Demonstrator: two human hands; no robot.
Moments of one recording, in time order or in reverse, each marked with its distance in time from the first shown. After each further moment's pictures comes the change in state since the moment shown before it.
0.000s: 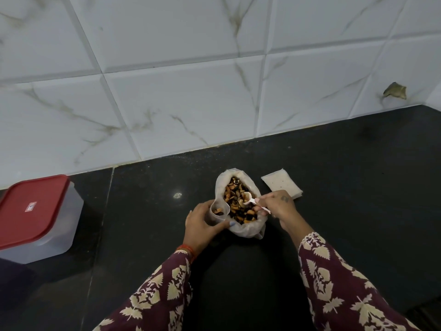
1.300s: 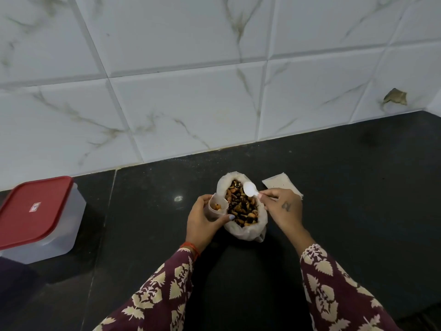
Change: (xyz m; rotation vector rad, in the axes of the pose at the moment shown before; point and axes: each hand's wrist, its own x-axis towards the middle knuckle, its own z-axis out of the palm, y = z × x) left_hand 0.002 0.022 -0.002 -0.177 0.084 -0.012; right_hand -0.007 0.010 0.000 -0.235 0.296 -0.508
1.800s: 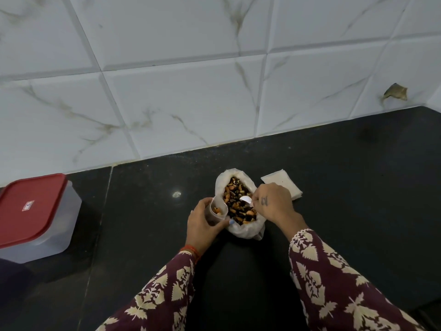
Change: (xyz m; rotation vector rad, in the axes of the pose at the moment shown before) left_hand -0.002 -0.026 0.007 0.124 -0.036 0.024; right_hand 0.024 -0.007 0.013 -0.670 -0.265 -0.210
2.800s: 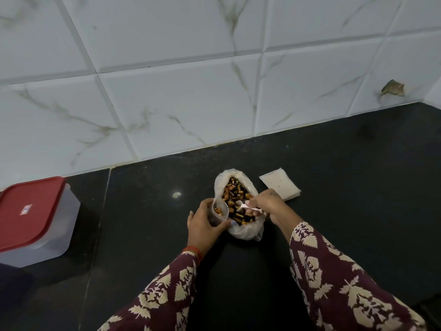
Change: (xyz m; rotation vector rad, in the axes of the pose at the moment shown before) left_hand -0.001 0.010 0.004 0.093 -0.022 0.003; right_hand 0.005 -0.006 -0.003 0.926 -0.384 0.607
